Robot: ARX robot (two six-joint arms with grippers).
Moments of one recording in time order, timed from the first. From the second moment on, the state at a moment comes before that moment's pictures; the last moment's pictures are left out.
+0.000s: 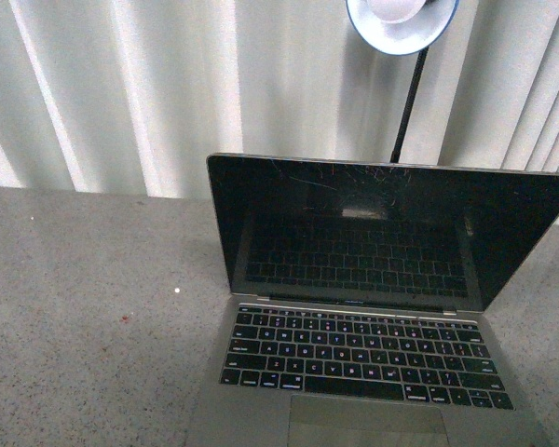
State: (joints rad) left arm 0.00 0.00 0.03 0.00 0.00 0.00; right arm 0.00 0.00 0.01 0.00 0.00 -0.01
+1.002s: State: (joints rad) left arm -0.01 0.68 0.19 0.26 -0.22 -0.23; right arm -0.26 0.80 0.14 0.65 -0.16 -0.05
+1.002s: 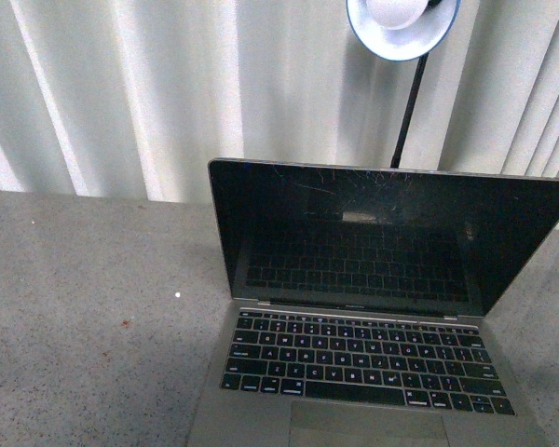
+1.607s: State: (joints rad) left arm 0.04 1.53 0.88 0.42 0.10 0.04; right arm -0.34 1.46 0.82 0.52 -0.43 -0.43
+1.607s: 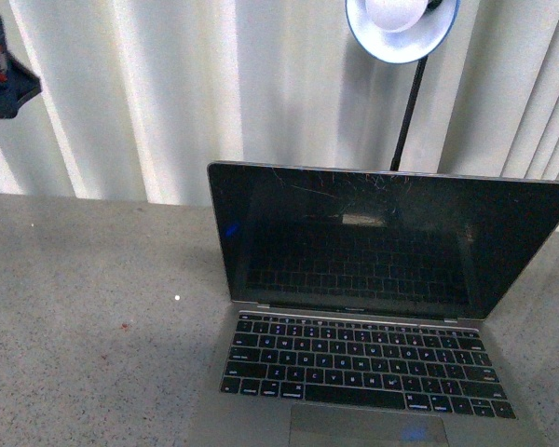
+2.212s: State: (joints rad) left arm -0.17 1.75 1.32 0.11 0.22 0.77; right arm -0.21 1.69 1.17 0.21 -0.55 -1.09
